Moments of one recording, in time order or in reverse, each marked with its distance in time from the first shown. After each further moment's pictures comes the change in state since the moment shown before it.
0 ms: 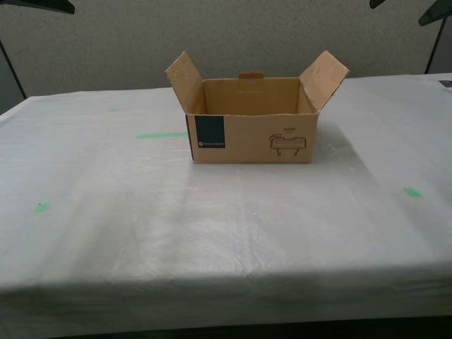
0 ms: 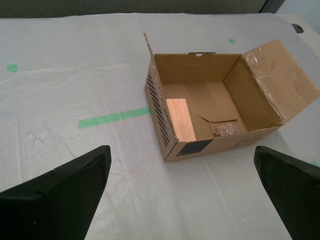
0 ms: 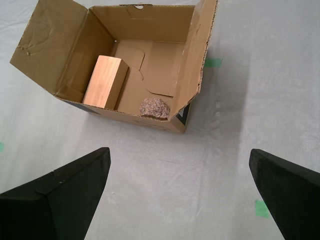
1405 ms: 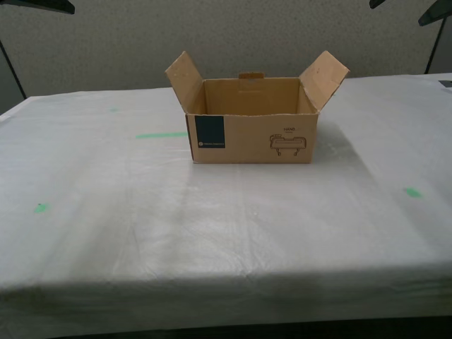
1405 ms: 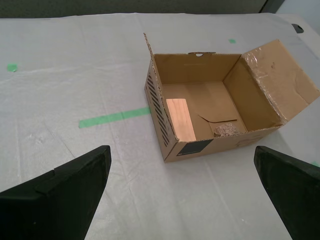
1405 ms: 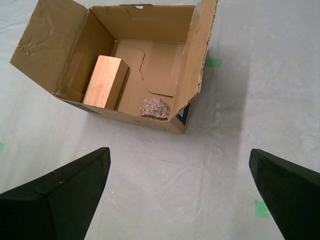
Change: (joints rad) arm 0 0.000 0.000 0.000 0.000 0.000 0.000; arm 1 0.000 0.000 0.000 0.000 0.000 0.000
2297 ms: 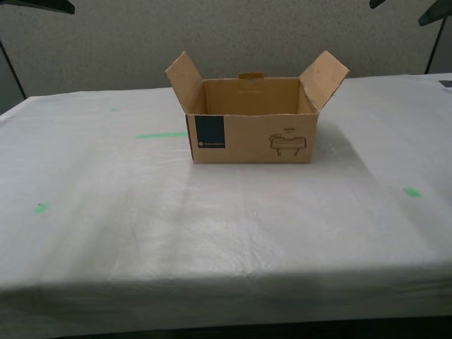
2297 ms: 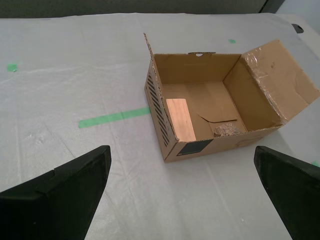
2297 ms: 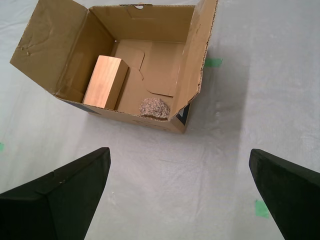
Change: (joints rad) arm 0 0.000 0.000 0.000 0.000 0.000 0.000; arm 1 0.000 0.000 0.000 0.000 0.000 0.000
